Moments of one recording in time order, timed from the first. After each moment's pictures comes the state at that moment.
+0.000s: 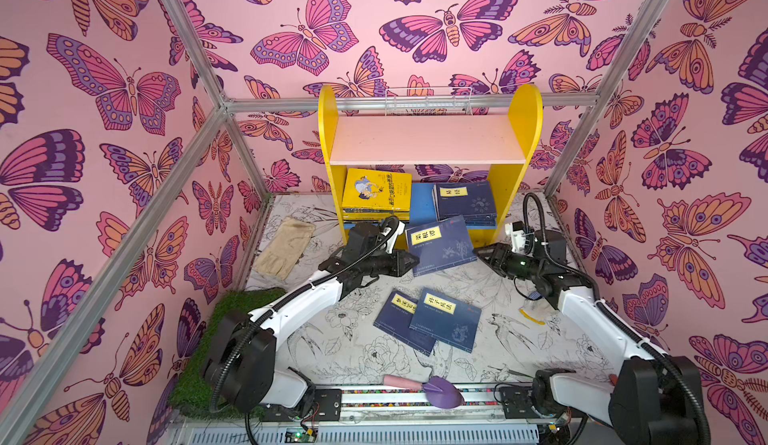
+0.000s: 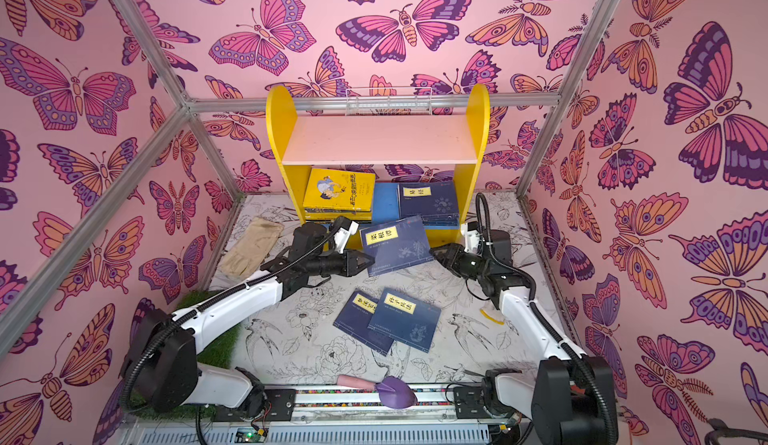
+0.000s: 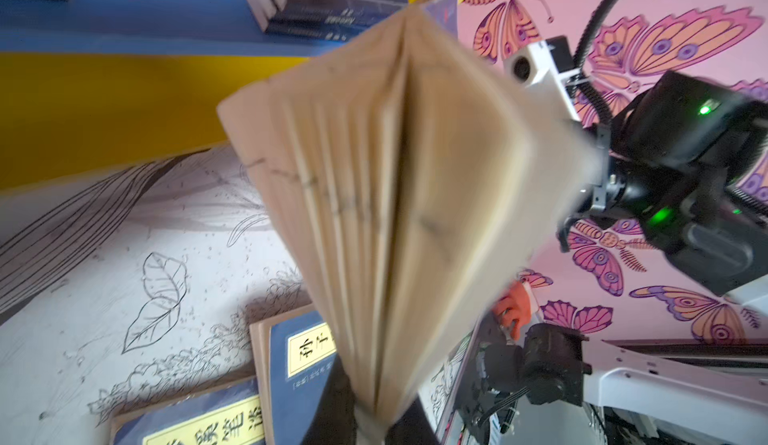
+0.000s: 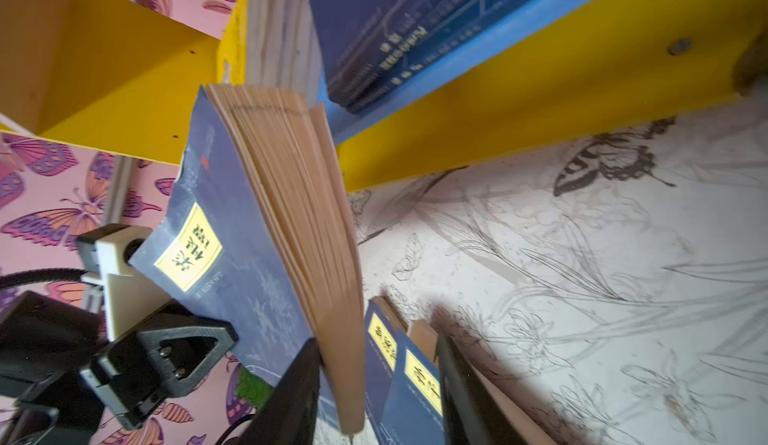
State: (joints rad) left arm -0.56 1.43 0.96 -0.02 0.58 -0.54; right arm 0.07 1.19 0.70 -0.01 -0.73 0.79
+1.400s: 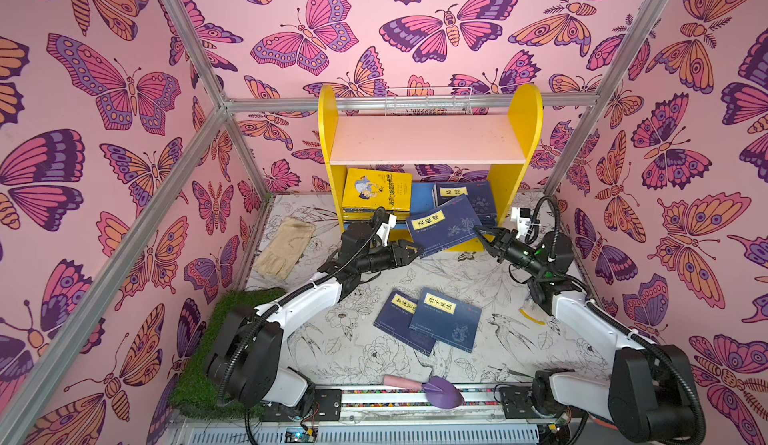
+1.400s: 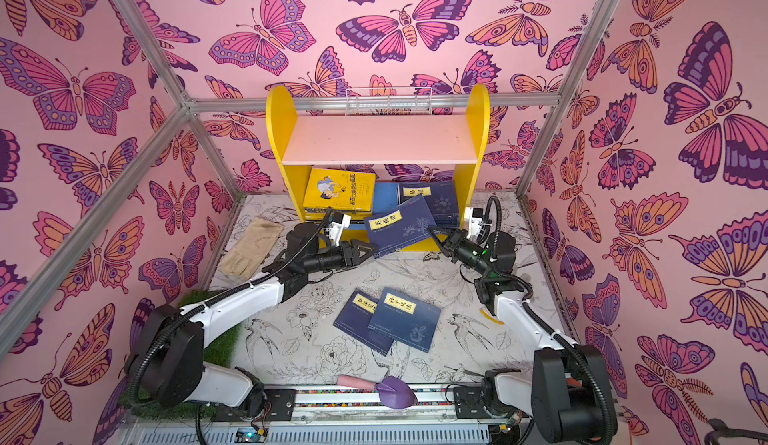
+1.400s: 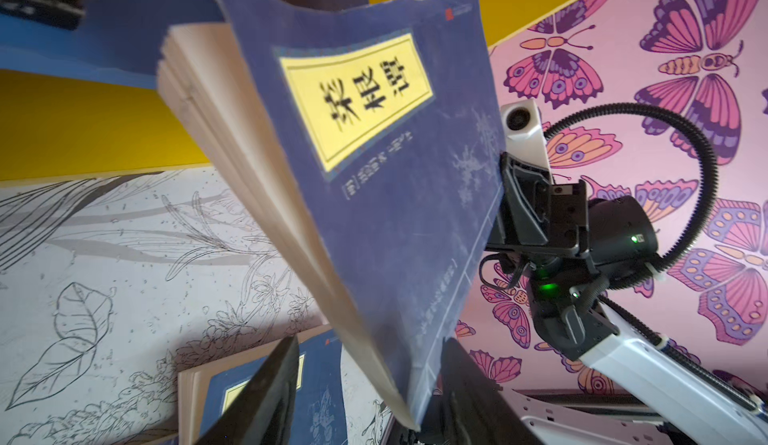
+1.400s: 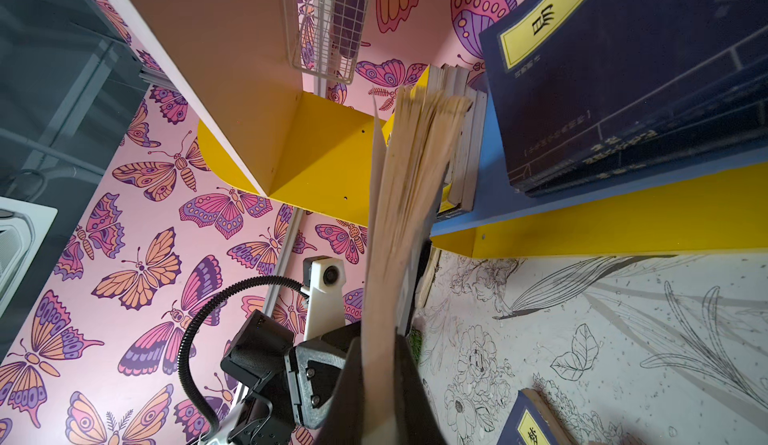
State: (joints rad) left arm -0.52 1.46 0.89 0.27 0.67 -0.84; right arm 0.10 1.23 0.62 0.61 -0.76 1.24
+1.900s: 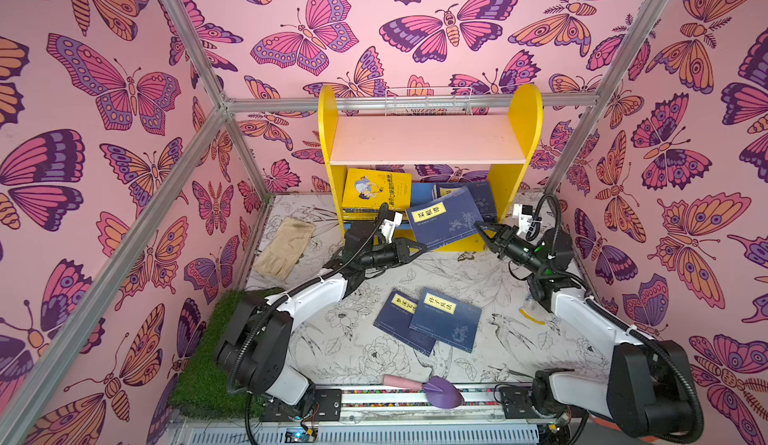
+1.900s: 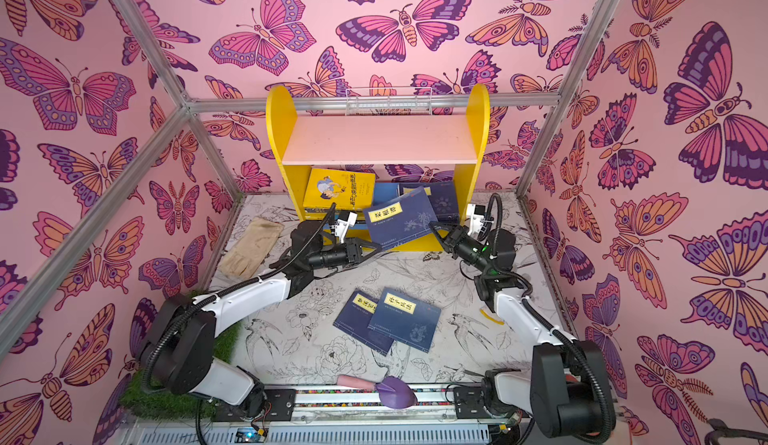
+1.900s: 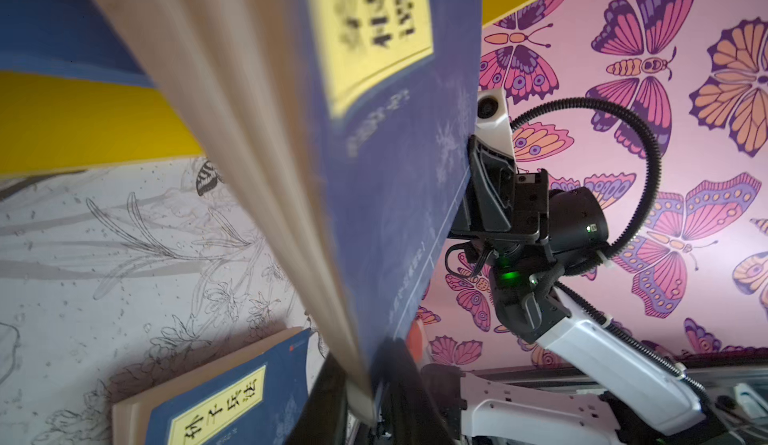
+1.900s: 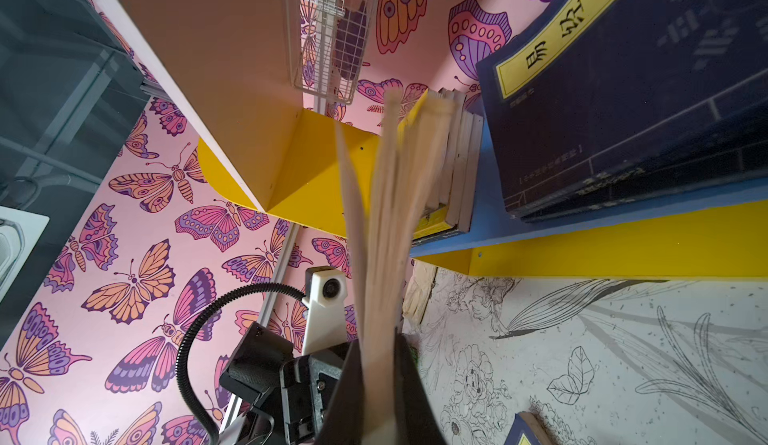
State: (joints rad) left arm -0.52 1.53 0.92 0.38 0.73 -0.92; right arm 0.10 1.25 0.65 0.62 -0.72 1.22
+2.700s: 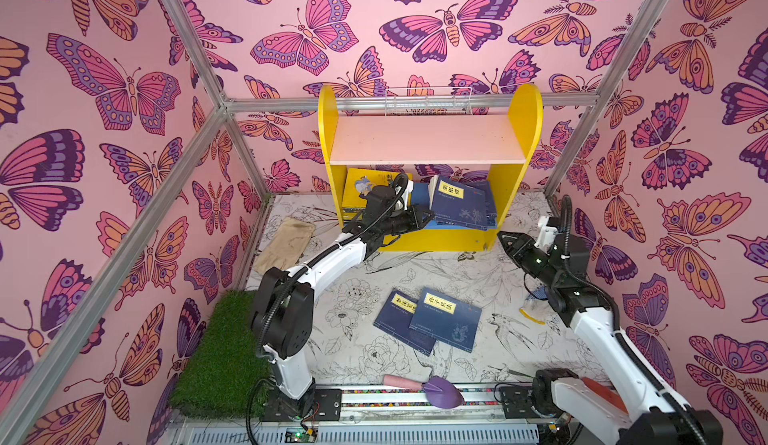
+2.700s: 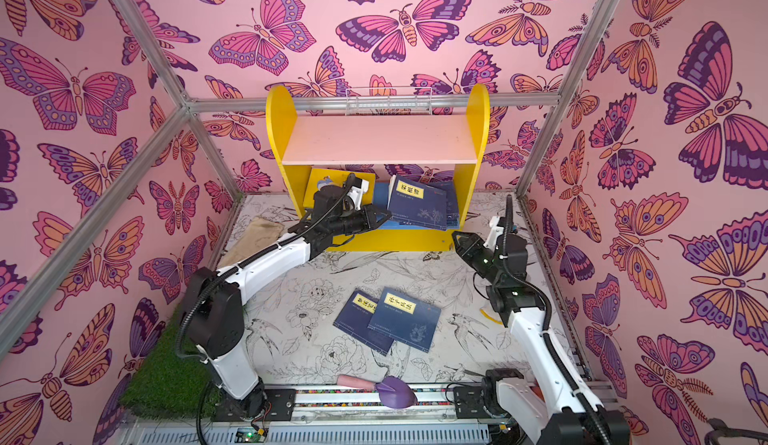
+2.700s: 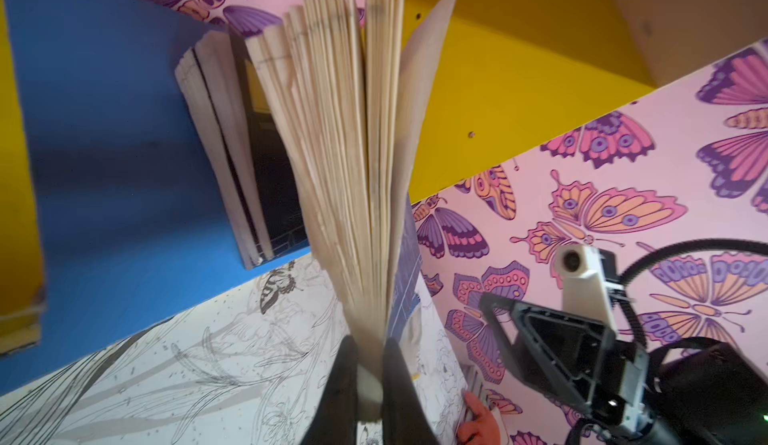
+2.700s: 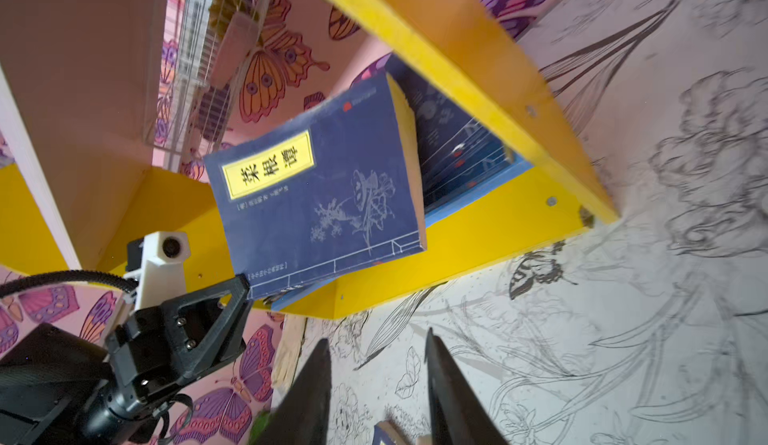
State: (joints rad) left arm -0.54 1.81 1.43 0.02 0.50 -0.72; right arm 0.02 0.95 0.68 -0.04 -0.33 0.89
